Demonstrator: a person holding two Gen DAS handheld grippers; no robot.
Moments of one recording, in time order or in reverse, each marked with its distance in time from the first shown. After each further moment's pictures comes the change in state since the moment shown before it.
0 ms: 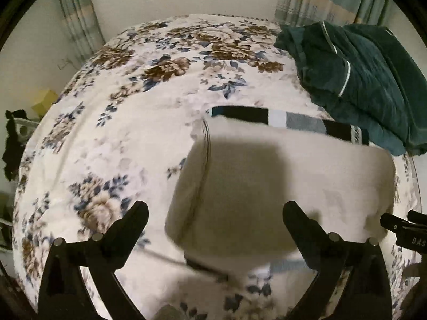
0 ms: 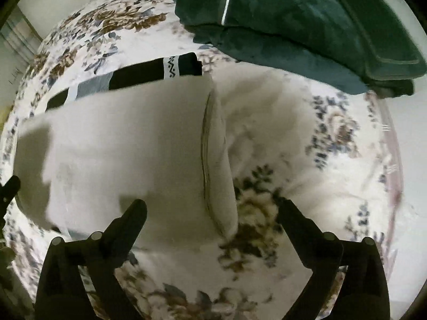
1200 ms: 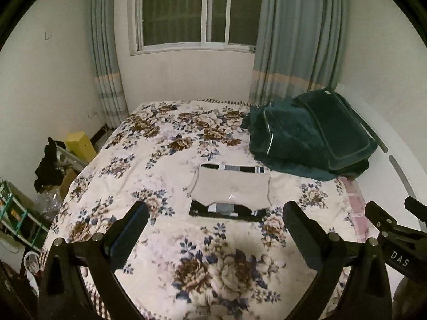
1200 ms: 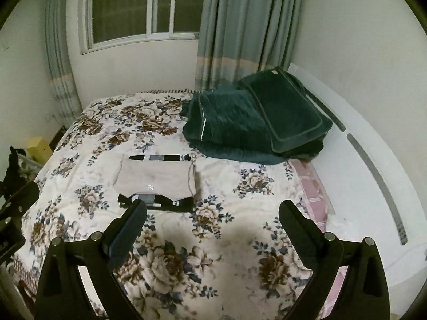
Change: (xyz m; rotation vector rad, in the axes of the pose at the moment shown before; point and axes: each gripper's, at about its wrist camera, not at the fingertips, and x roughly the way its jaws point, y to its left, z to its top) left arm -0.459 -0.035 -0.138 -0.016 -0.350 -0.039; right arm -0.520 -0.072 -0.310 -0.032 -0.565 -0.030
